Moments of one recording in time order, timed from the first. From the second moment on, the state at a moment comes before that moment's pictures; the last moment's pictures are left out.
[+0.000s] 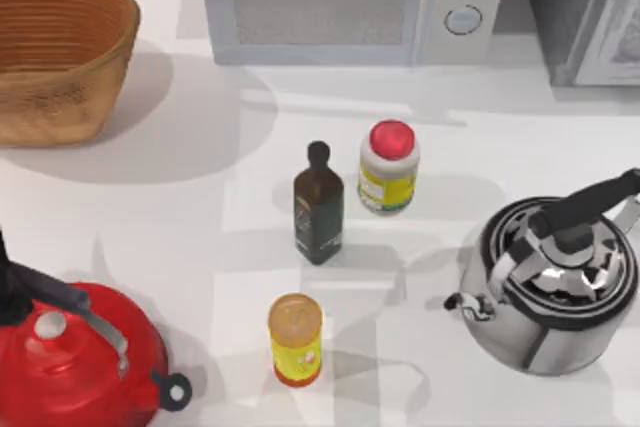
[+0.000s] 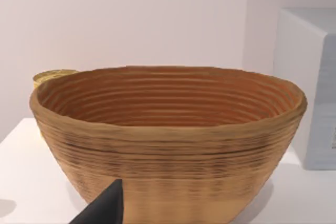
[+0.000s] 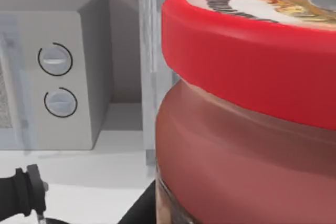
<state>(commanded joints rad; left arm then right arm) 0.00 0.00 0.00 0.00 0.00 0.00 0.00 0.00 0.00 0.00 0.00 0.00</state>
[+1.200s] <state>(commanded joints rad) 0.00 0.00 0.00 0.00 0.00 0.00 0.11 0.80 0.39 0.66 -0.43 -0.03</state>
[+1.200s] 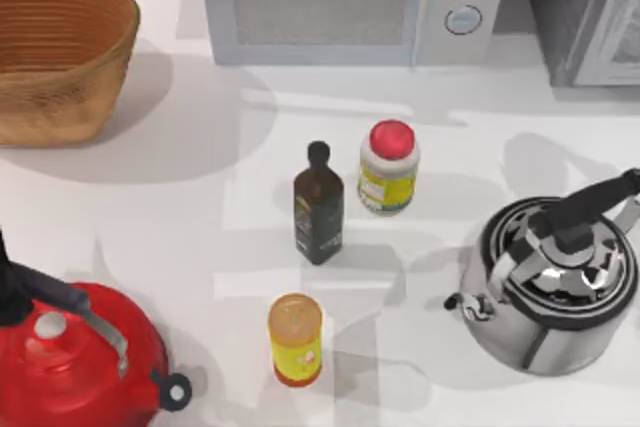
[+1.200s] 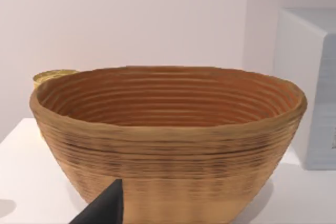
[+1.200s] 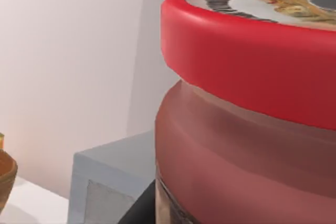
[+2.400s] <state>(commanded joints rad) 0.00 0.00 0.00 0.00 0.00 0.00 0.09 1.60 0.67 1.27 -0.74 -0.06</state>
